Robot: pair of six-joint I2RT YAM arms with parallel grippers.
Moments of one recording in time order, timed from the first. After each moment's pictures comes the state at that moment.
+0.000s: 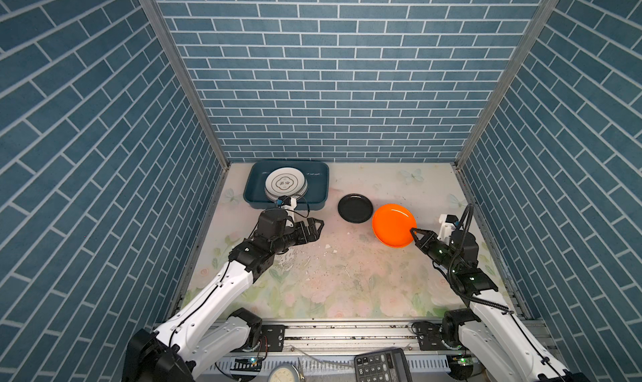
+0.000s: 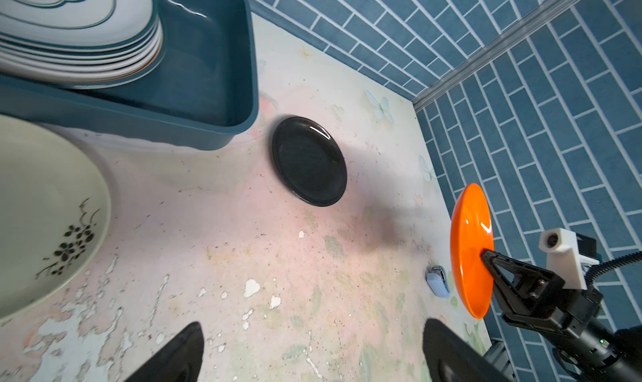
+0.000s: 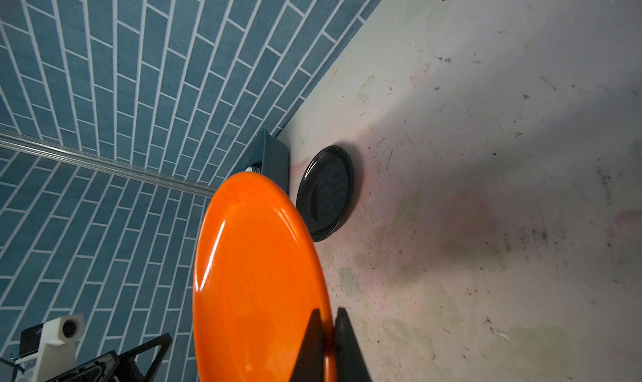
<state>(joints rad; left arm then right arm) -0.51 1.01 0.74 -0.26 0.20 -0.66 0.21 0.72 0.34 0.03 -0.33 0.92</state>
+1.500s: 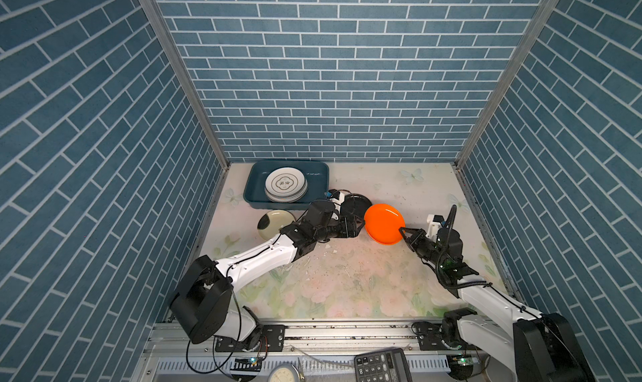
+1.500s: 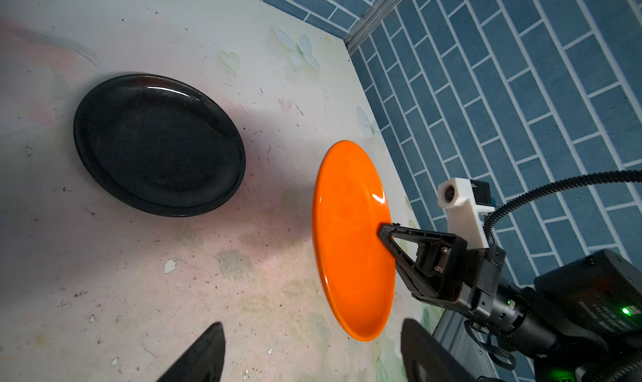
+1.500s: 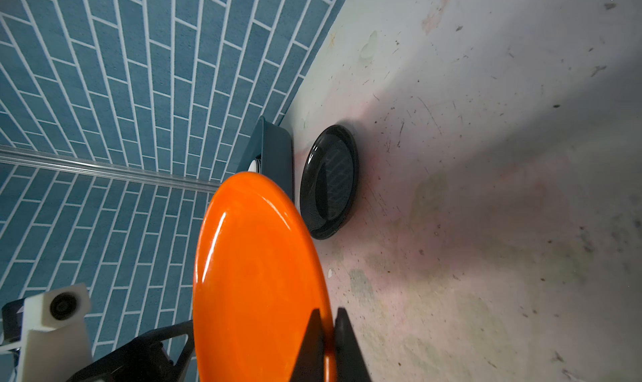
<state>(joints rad) -0.75 1.46 0.93 0.02 0.23 -0.71 0.28 1.03 0.27 0.41 -0.35 1.05</state>
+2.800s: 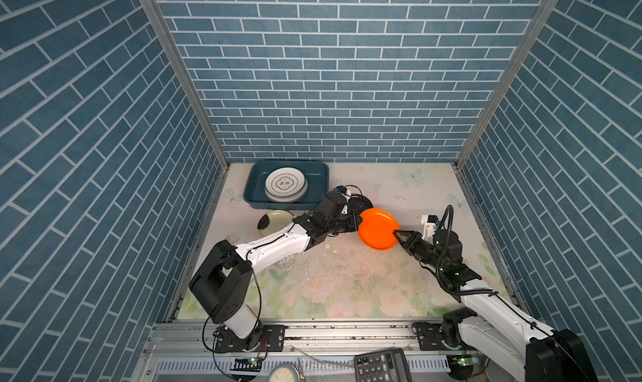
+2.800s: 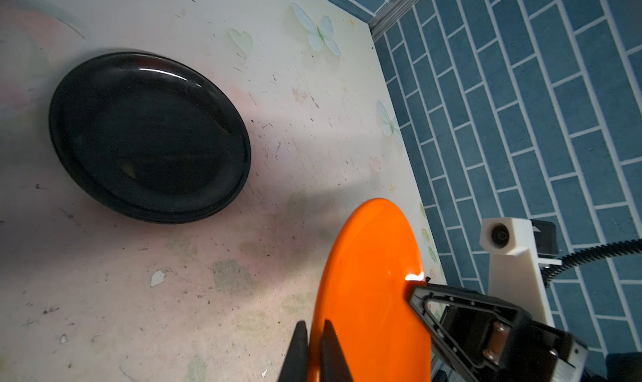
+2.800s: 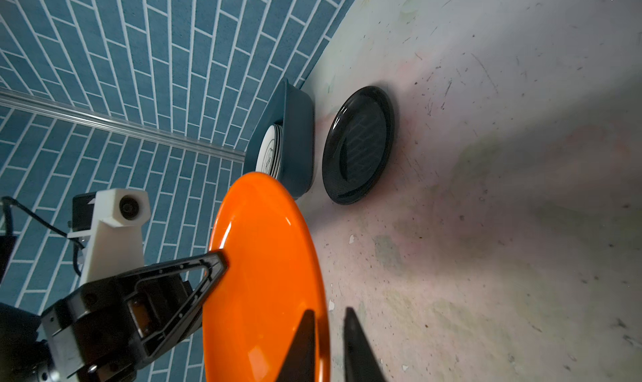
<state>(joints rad) -0.75 1.60 1.08 -0.07 0.20 -0.76 0.36 0.92 0.32 0.26 -0.38 0.99</state>
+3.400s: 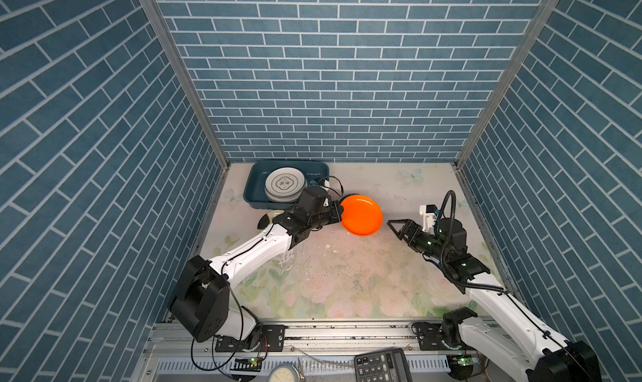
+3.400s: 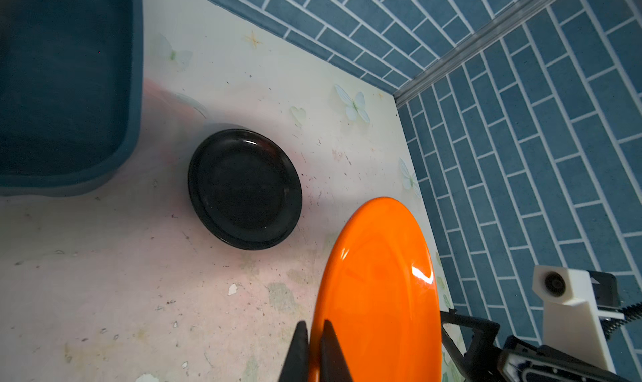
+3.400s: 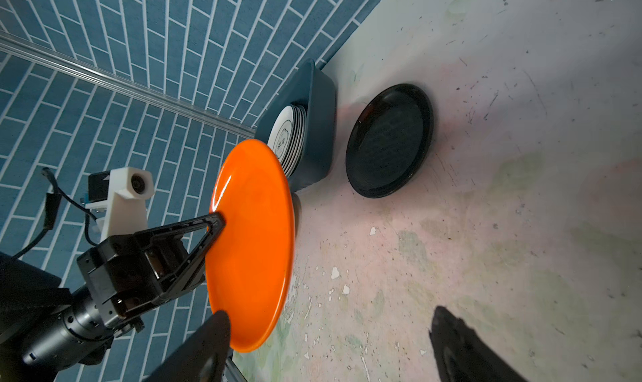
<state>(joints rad) -0.62 1.43 1.03 -0.14 0.13 -0.75 0.36 0.89 0.49 0.01 -0.43 0.89</state>
